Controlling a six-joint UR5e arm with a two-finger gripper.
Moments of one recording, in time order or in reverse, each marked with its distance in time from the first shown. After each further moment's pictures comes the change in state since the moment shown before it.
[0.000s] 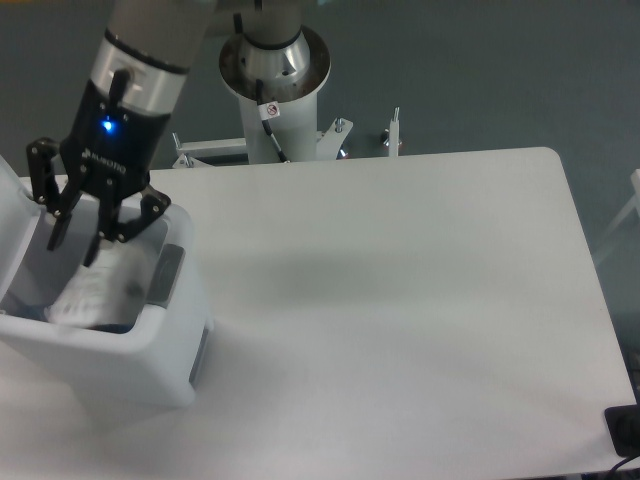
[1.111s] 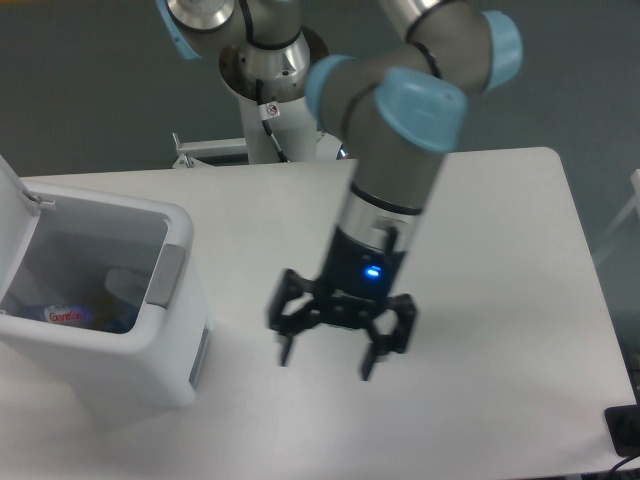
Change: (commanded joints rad) arm 0.394 -0.295 0.086 -0.002 0.002 0.308
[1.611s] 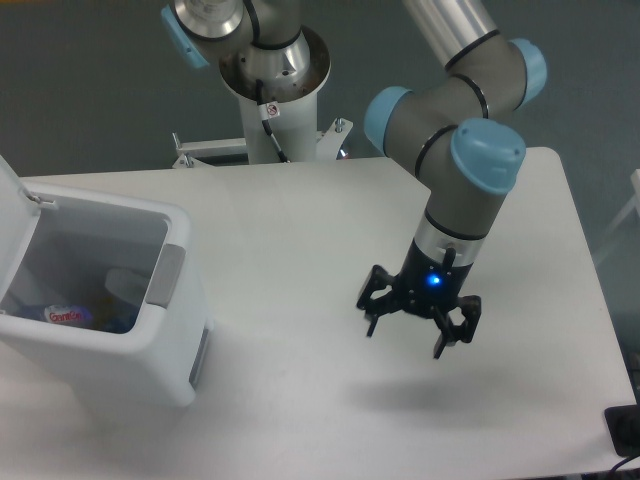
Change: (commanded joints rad) arm 0.069 -0.034 -0.134 -0.008 0.358 0.549
